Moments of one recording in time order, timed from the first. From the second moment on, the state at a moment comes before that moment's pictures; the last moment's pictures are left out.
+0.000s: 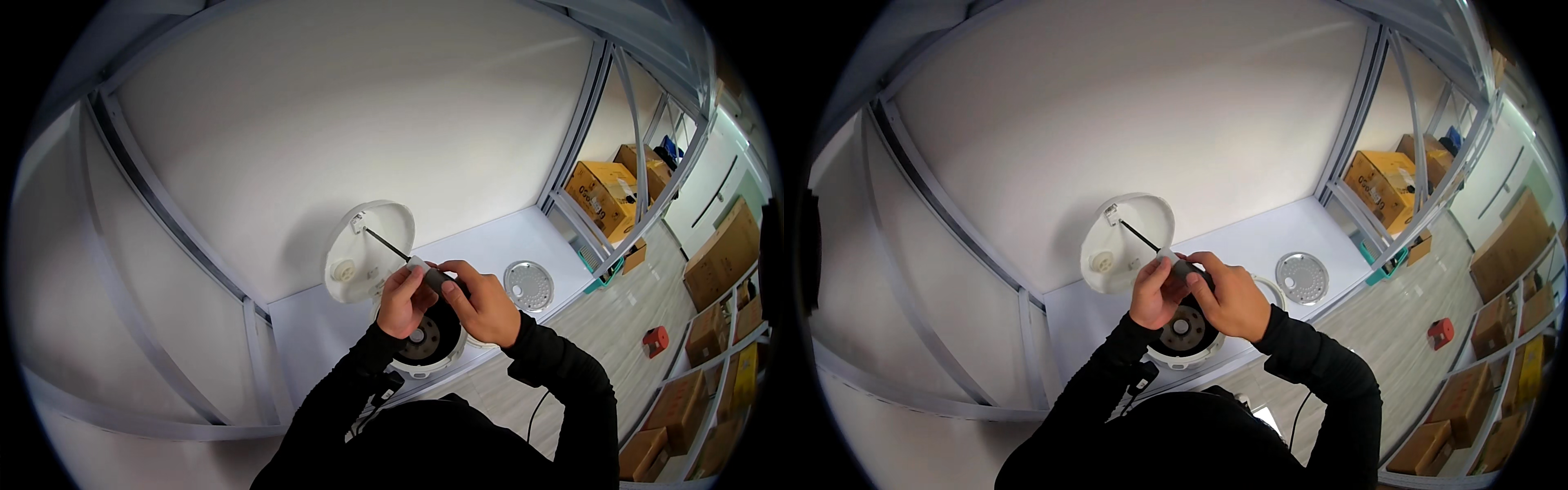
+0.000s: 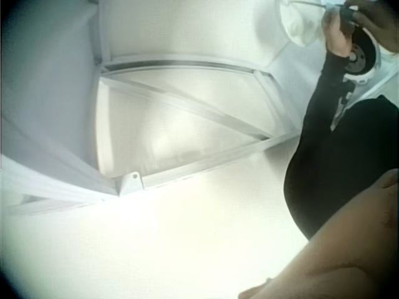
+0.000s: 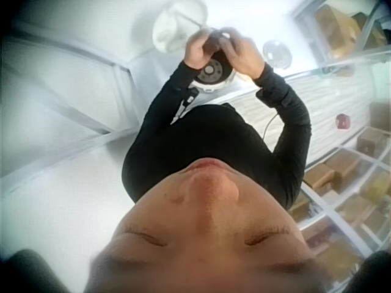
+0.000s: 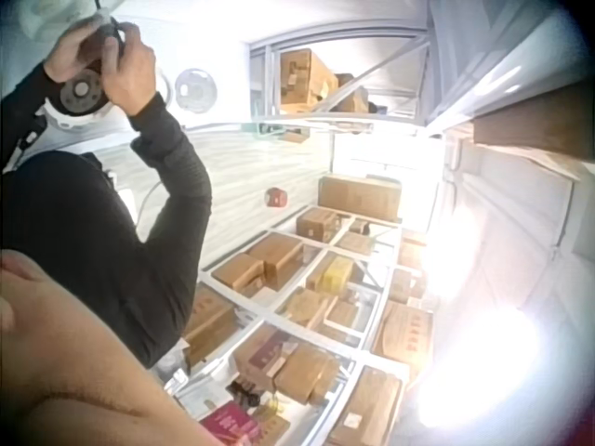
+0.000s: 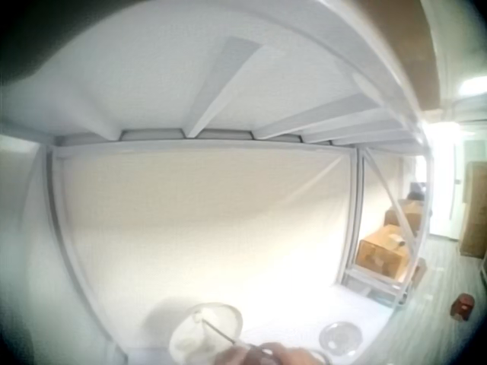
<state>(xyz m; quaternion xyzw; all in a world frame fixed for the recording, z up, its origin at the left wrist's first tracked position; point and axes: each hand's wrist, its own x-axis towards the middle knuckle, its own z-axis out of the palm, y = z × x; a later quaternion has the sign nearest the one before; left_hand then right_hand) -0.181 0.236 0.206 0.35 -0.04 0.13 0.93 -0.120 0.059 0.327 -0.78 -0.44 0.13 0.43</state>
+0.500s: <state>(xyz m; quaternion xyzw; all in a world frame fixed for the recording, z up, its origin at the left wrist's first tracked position) -0.178 0.239 0.206 0.38 0.00 0.20 0.90 -0.122 0.050 0.306 -0.72 -0.52 -0.04 0.45</state>
